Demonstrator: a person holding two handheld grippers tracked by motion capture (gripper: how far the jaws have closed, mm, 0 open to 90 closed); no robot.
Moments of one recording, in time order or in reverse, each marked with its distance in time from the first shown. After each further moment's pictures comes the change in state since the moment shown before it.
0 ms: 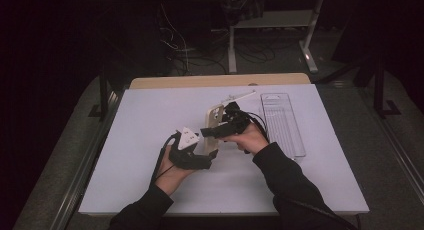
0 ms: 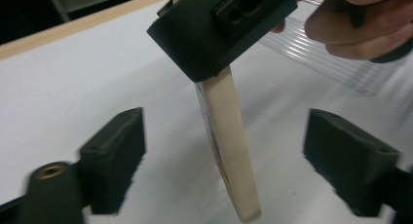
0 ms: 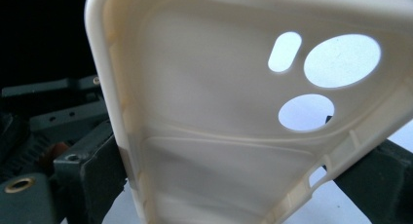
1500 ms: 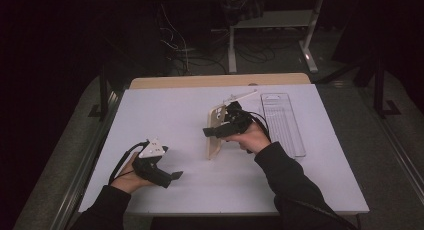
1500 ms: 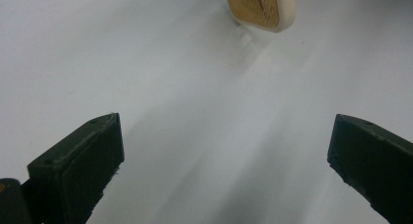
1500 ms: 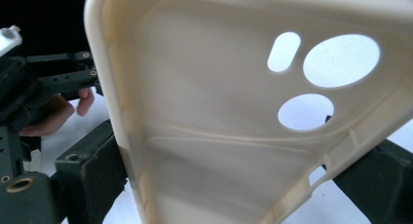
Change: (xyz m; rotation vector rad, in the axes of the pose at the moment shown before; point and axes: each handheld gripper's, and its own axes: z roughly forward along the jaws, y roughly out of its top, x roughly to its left) left arm 0.061 -0.058 -0.057 0.166 -0.152 0.110; right arm -0.001 0.000 -0.005 0.013 -0.023 0.006
